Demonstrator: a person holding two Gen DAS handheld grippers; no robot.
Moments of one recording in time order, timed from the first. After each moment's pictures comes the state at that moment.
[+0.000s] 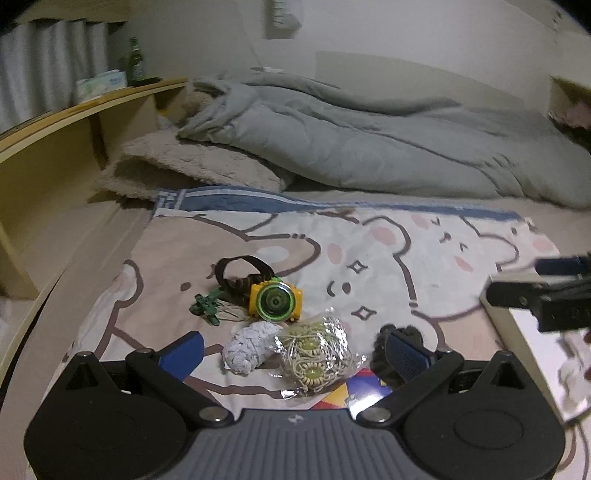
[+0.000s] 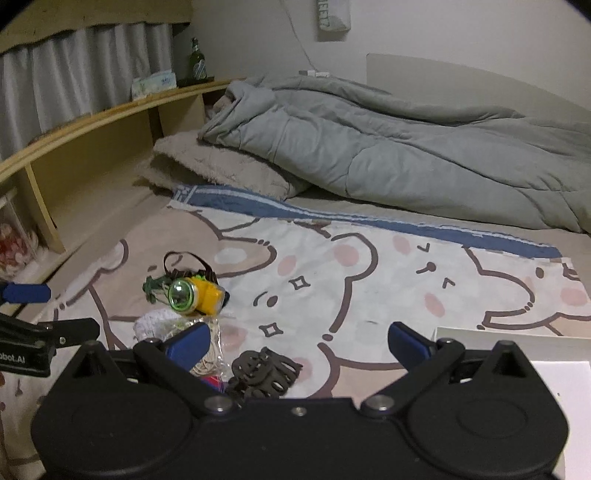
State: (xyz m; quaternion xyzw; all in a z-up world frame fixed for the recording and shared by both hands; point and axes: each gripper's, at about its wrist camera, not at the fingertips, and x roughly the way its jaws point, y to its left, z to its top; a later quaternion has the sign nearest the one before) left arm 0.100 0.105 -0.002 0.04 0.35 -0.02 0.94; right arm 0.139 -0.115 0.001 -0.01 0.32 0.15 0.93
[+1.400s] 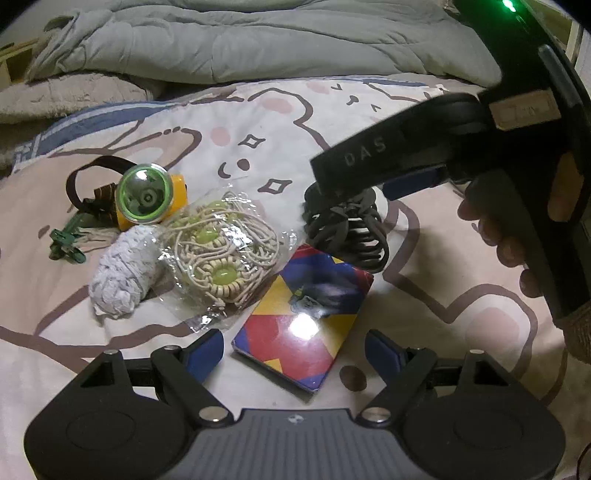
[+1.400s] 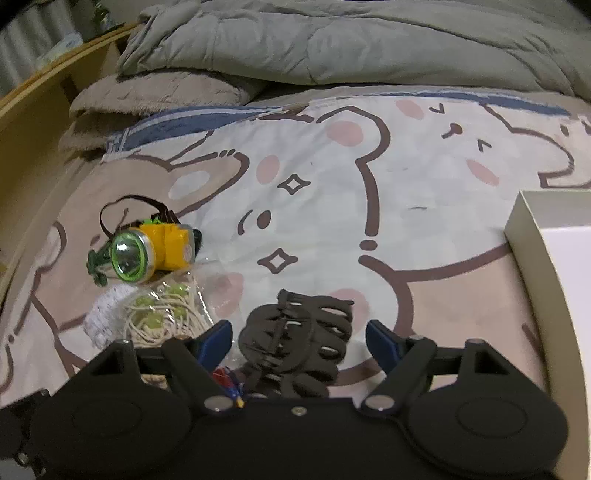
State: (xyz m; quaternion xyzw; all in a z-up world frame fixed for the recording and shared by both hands) left arm 0.136 0.095 -0.126 0.10 0.45 -0.21 0.86; right arm 0.207 -0.055 -0.111 0.09 0.45 0.06 0.88
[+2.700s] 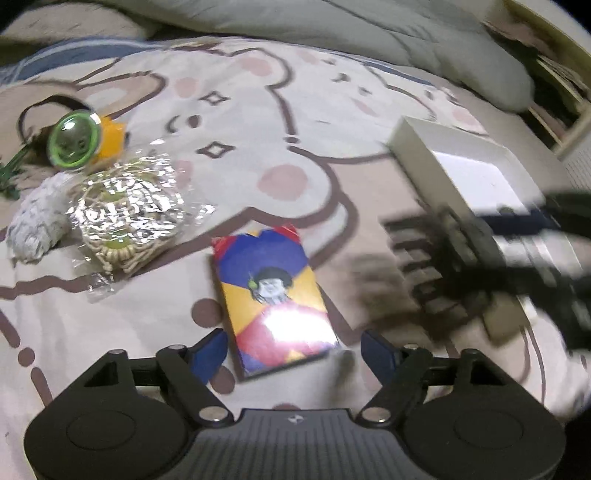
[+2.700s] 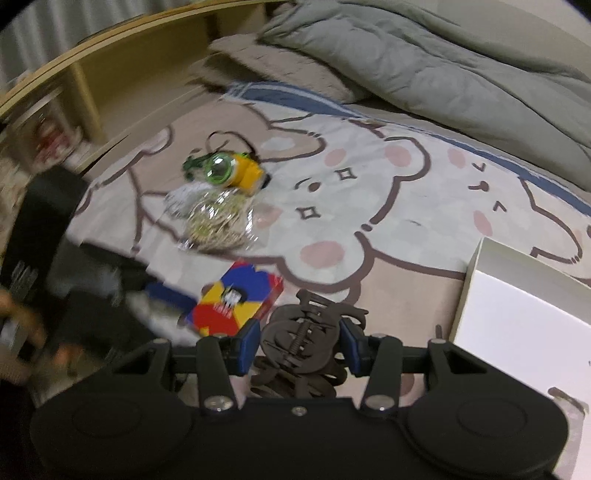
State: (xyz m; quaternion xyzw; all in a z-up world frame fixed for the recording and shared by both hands) left arm 0.142 0.043 -0.131 -0.02 0.54 -0.19 0.82; right arm 0.115 -0.135 -0.052 -0.07 0.43 0.26 0.86
